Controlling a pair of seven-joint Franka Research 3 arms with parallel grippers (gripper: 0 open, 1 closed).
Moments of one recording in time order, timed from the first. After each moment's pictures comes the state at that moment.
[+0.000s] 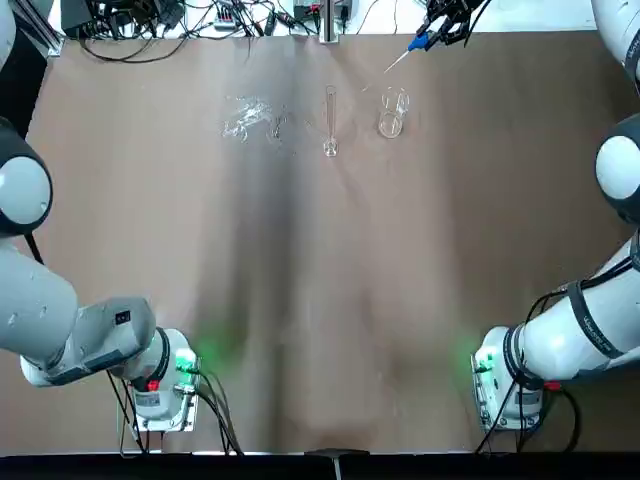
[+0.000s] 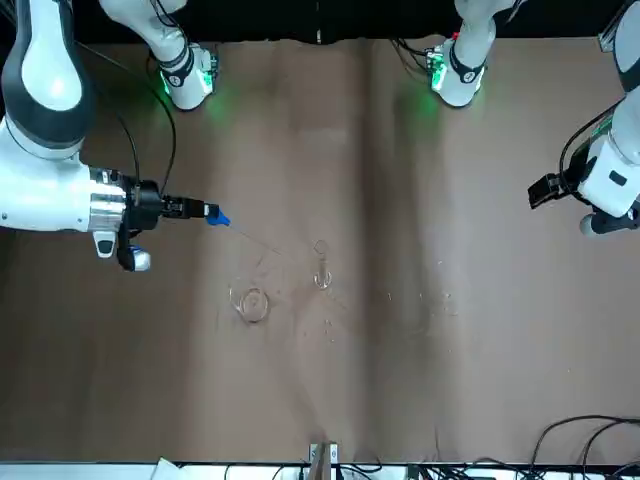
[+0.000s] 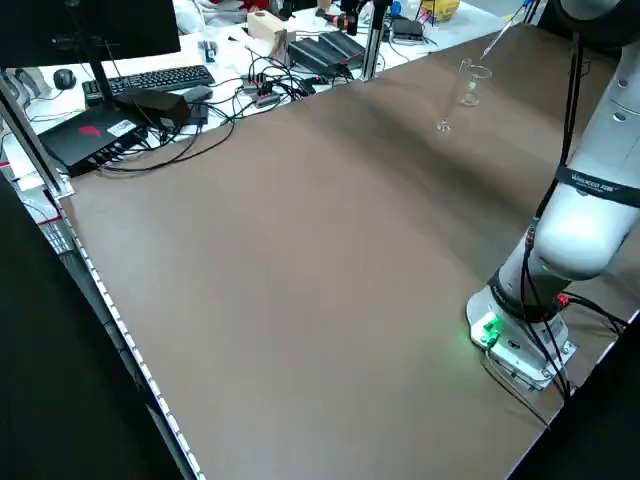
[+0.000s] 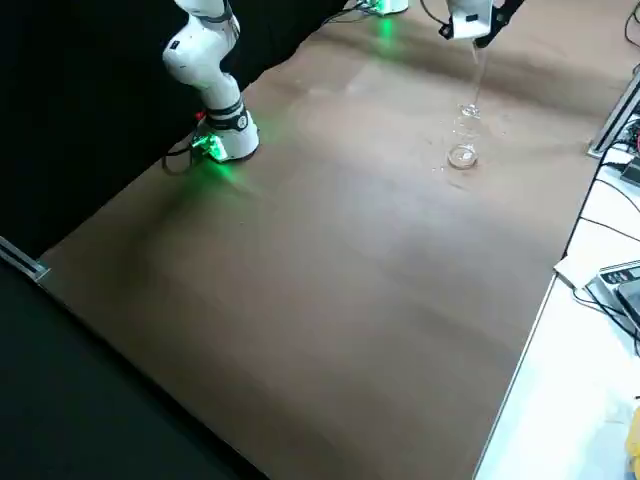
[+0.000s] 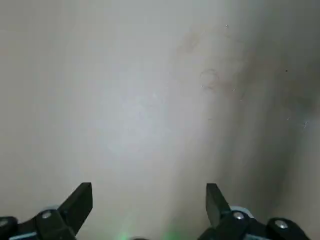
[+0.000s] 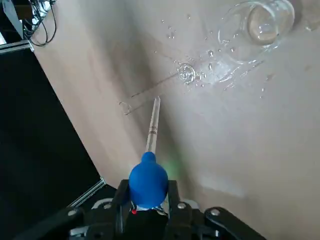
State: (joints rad) left arm 0.26 0.11 -0.39 -1.53 0.12 1.52 -0.28; right arm 0.20 0.24 -0.05 -1.60 0.85 1.65 0.21
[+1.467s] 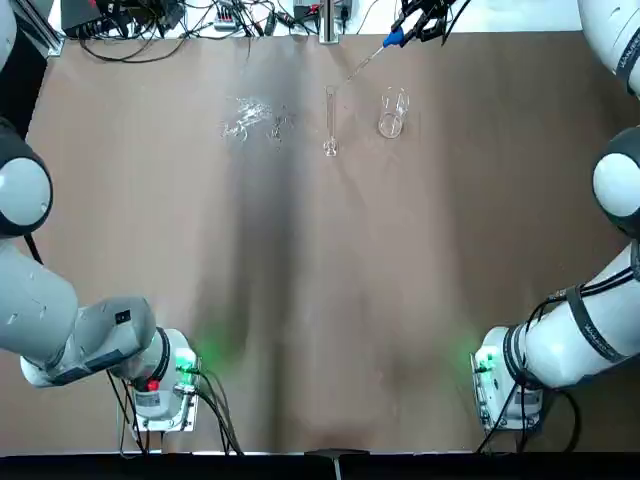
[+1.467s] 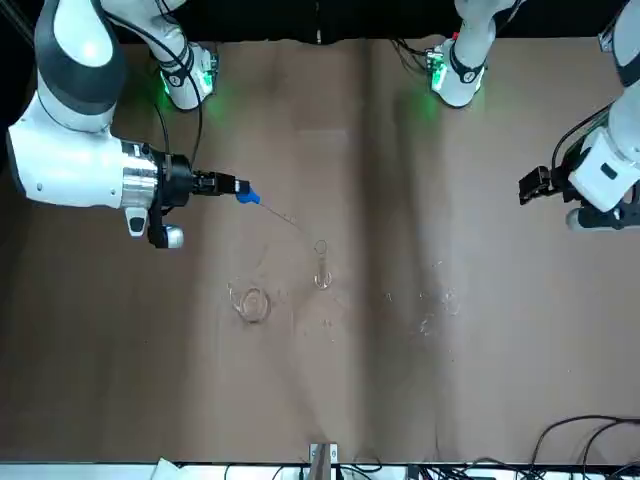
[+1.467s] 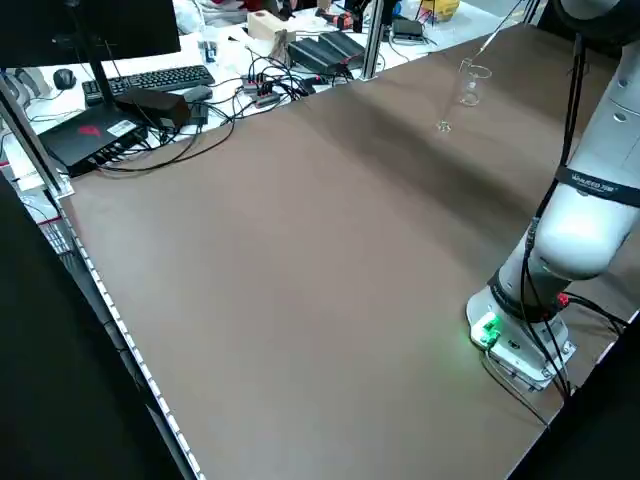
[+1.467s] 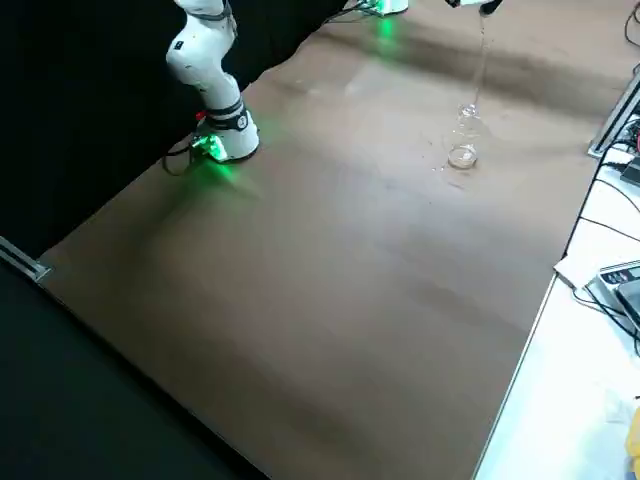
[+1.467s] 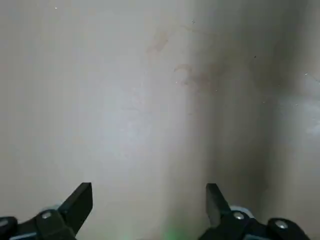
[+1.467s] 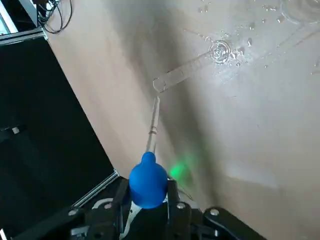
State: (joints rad) left arm 0.27 0.11 -0.41 -1.52 0.04 1.54 -0.16; right arm 0.31 0.21 -0.05 -1.59 0.90 1.70 0.31
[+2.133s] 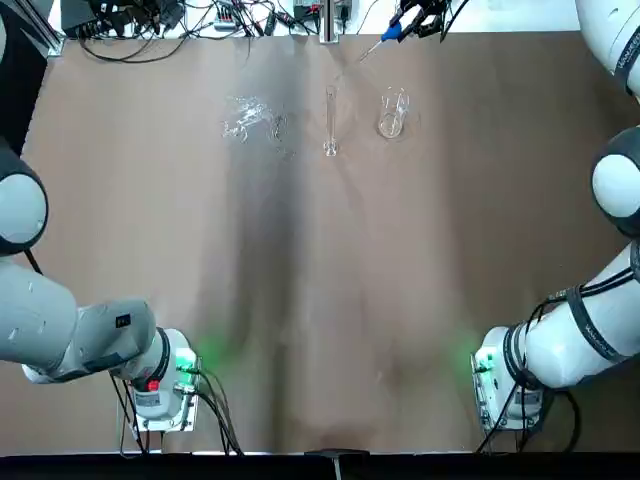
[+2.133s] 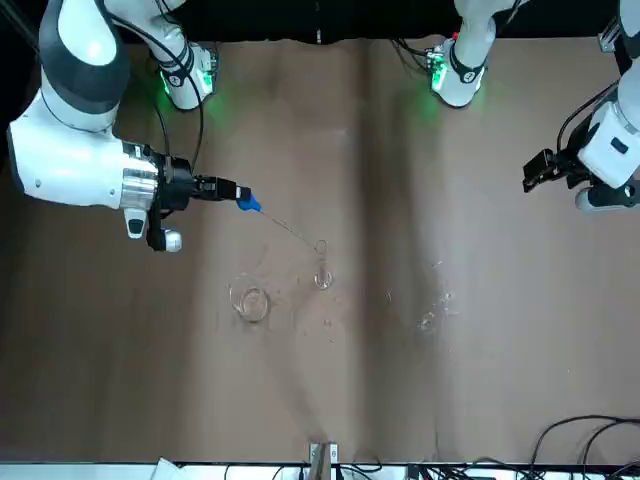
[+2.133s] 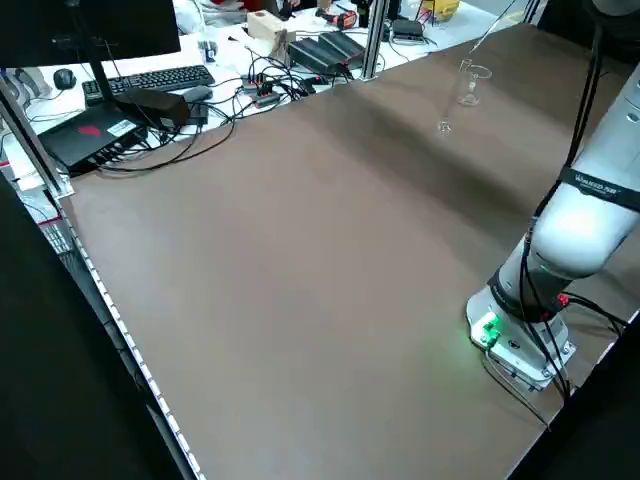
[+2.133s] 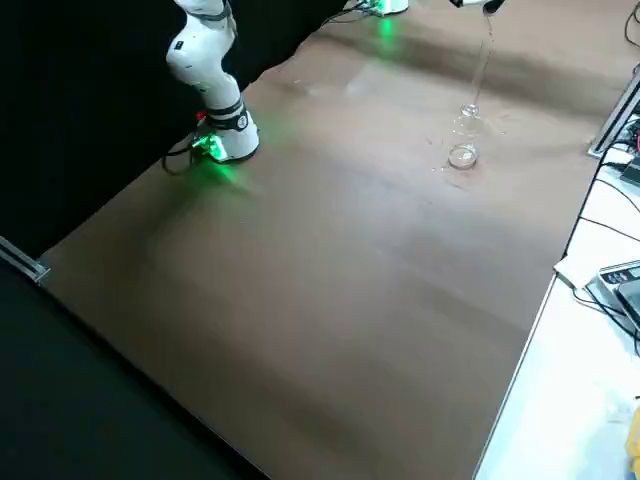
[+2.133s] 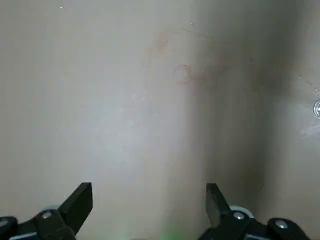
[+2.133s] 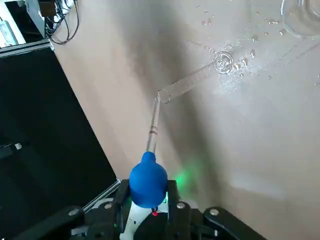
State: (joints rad) left arm 0.16 0.03 -0.27 -1.58 0.01 1.56 -0.16; right arm 0.32 0.22 -0.05 -1.59 0.90 1.75 0.32
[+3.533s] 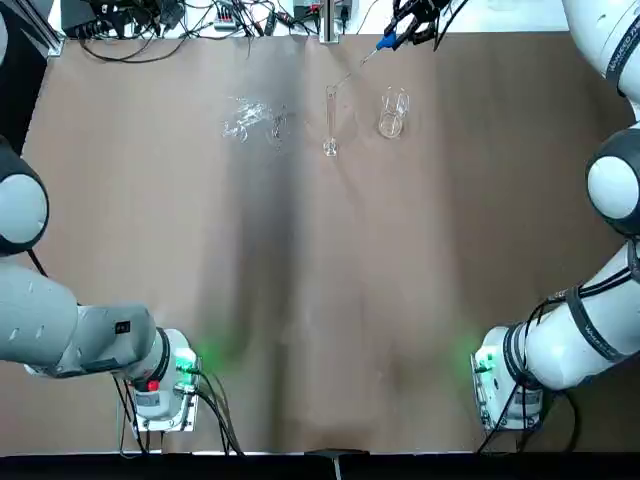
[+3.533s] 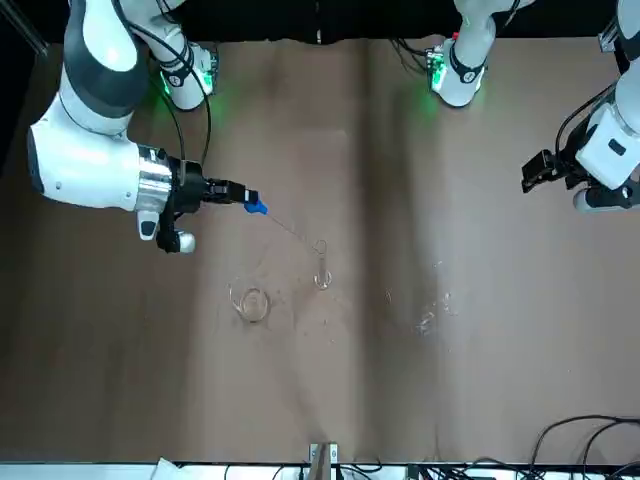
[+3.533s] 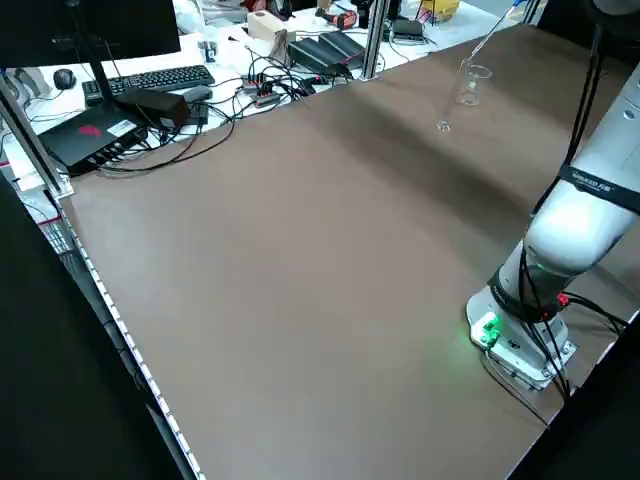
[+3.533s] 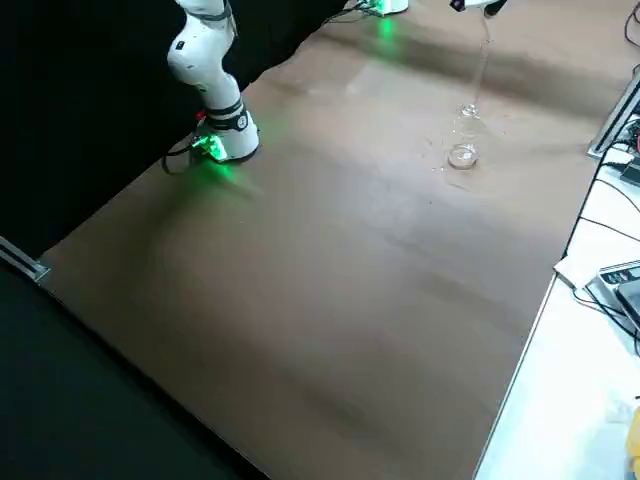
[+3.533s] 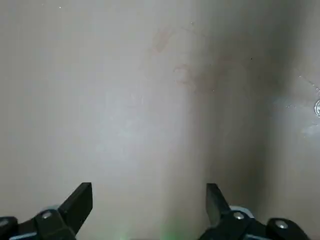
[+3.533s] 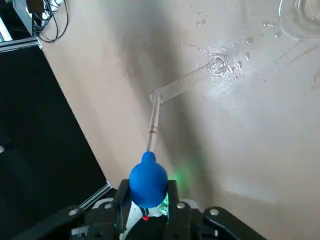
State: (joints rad) left arm 0.10 0.03 -0.21 -1.59 0.01 1.56 -0.15; right arm 0.35 0.23 -0.05 -1.60 0.87 1.78 0.32
